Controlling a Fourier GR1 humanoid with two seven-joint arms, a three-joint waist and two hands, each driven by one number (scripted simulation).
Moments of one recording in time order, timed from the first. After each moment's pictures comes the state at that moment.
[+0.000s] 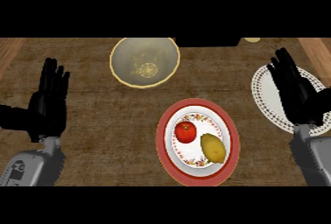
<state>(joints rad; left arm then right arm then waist) -0.22 0.25 -0.05 -1.59 0.25 0.42 0.06 -0.31 -0.36 0.03 -1.47 -0.30 -0.16 0.11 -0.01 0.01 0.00</state>
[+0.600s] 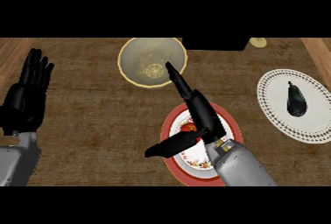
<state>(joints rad) -0.24 0.40 -0.01 -1.53 0.25 0.25 -0.01 -0.46 -0.08 0.50 -1.52 -0.03 -0.24 0.13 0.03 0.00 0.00</state>
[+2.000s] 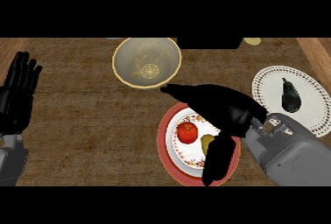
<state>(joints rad) -0.22 0.42 0.08 -1.47 0.28 0.13 -0.07 -0.80 -0.43 0.55 -1.77 -0.18 0.47 0.94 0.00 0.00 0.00</state>
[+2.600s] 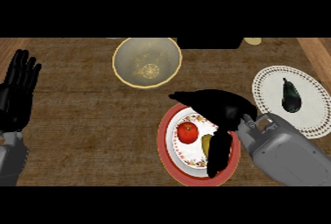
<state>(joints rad) -0.24 0.41 0.11 -1.46 0.25 0.12 -0.06 -0.74 -0.41 0.57 -1.67 -0.11 0.56 0.89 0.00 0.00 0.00</state>
